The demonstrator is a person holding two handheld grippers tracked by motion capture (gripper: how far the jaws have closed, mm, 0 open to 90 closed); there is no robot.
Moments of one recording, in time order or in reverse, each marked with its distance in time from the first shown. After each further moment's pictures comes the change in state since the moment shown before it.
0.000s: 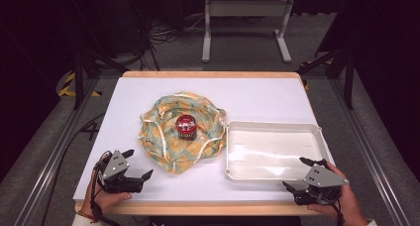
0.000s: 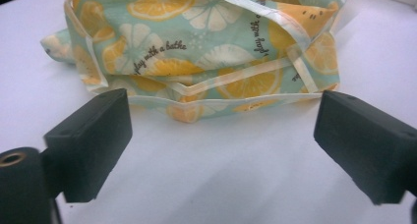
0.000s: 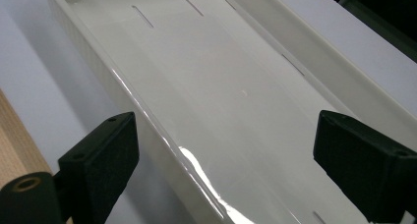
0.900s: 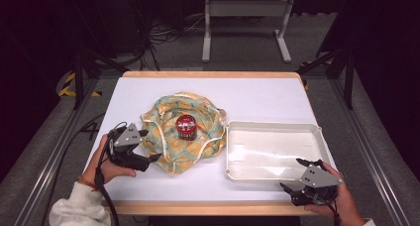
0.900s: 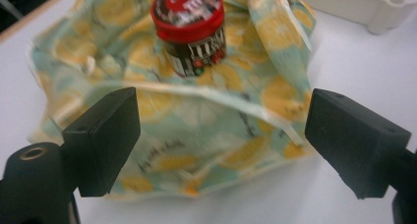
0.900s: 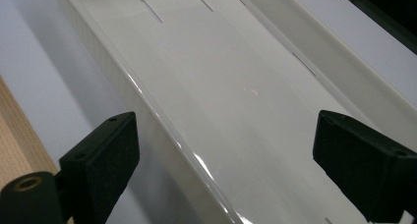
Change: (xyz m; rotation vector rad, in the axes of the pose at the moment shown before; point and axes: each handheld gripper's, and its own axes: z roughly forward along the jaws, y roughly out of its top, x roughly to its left) left arm 0.024 0.094 0.017 0.127 -0.167 0.174; right arm 0.006 0.003 0.005 0.019 0.013 -0.023
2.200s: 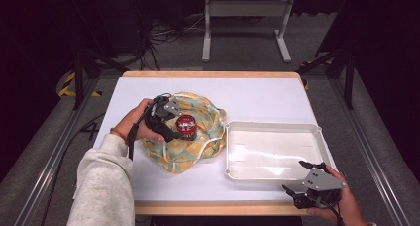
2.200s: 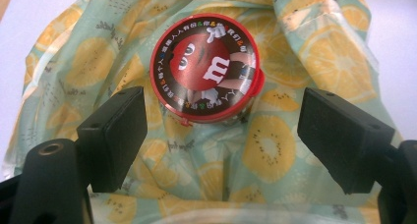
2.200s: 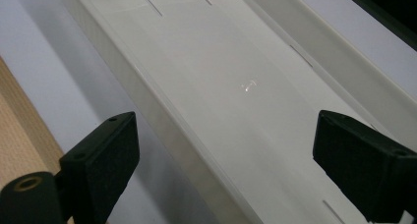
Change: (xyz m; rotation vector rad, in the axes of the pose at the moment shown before) left arm 0.040 0.083 0.079 0.312 -0.145 0.239; right arm 0.002 -0.005 -0.007 0.007 -0.010 0.013
